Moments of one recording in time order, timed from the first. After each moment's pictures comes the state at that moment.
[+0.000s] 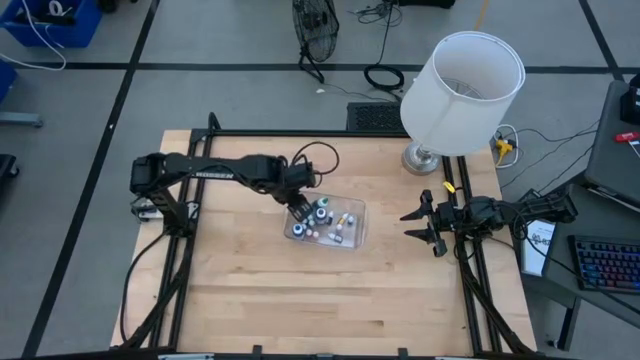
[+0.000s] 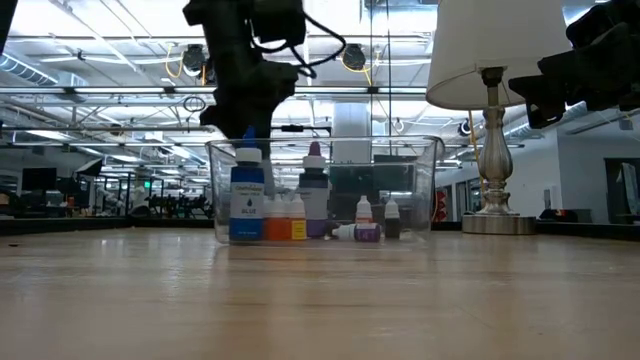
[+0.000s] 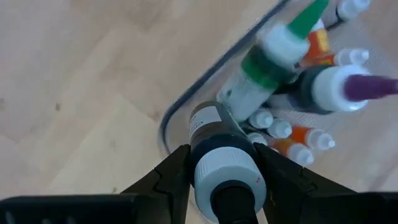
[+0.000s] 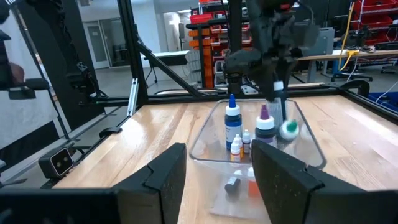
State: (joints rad) left arm 0.15 1.69 1.33 -0.87 -0.06 -0.53; right arm 0.18 0.04 0.02 0.03 0.05 0.10
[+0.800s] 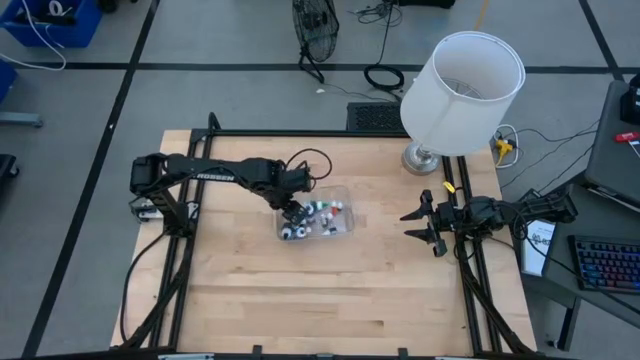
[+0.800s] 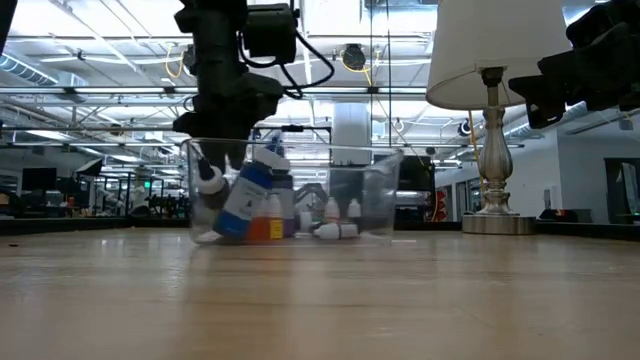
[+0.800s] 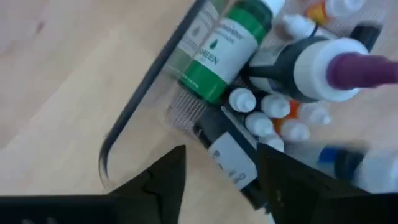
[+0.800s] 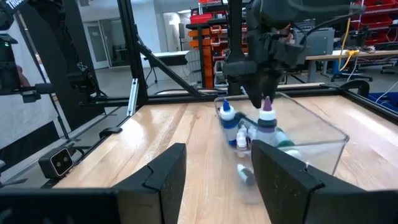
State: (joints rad) left arm 0.15 1.70 1.26 -0.93 0.03 -0.67; right arm 0.18 0.04 0.02 0.04 0.05 0.10
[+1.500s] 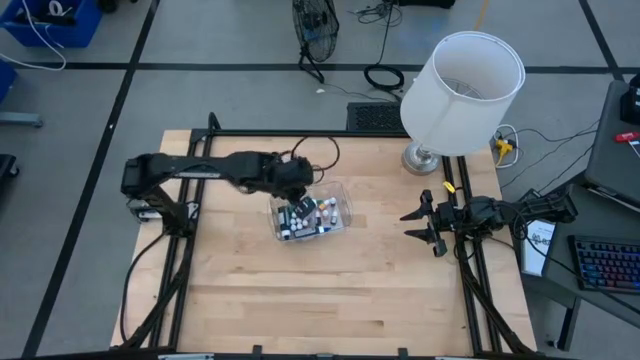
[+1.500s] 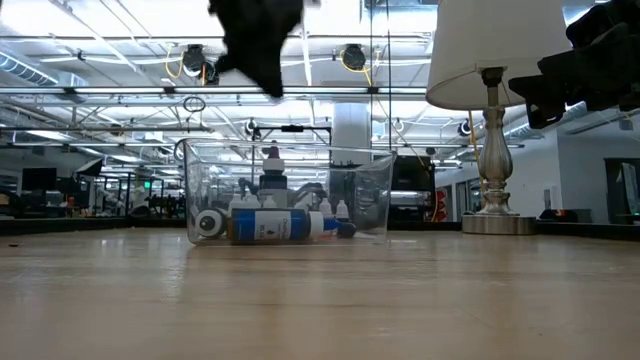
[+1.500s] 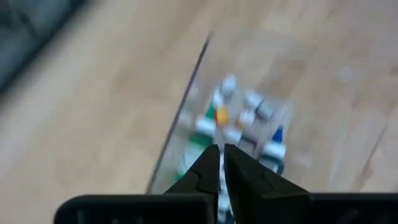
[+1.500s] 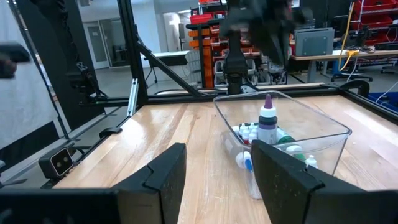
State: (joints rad) left arm 0.08 1.63 1.46 -0.90 -0.21 -0.48; right arm 0.18 0.04 0.02 0.04 0.05 0.10
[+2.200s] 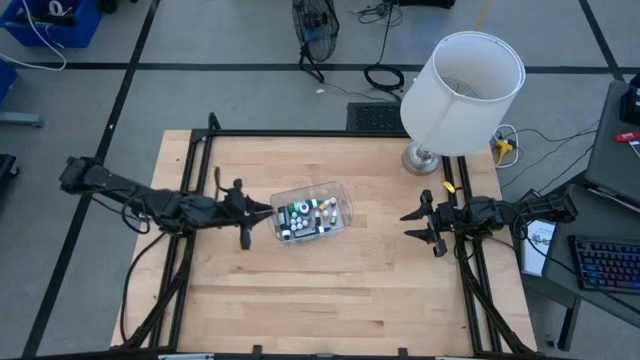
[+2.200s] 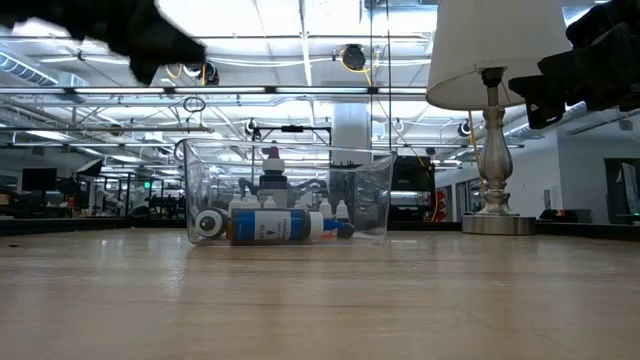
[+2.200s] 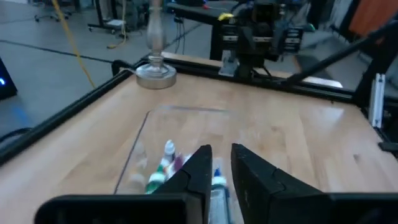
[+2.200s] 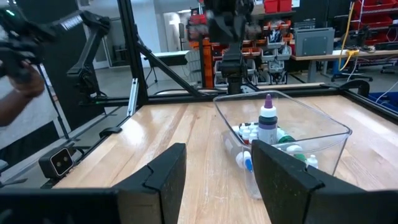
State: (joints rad) left arm -0.28 0.83 0.49 0.09 -0.47 -0.22; right arm 0.18 0.04 0.02 0.04 0.05 0.10
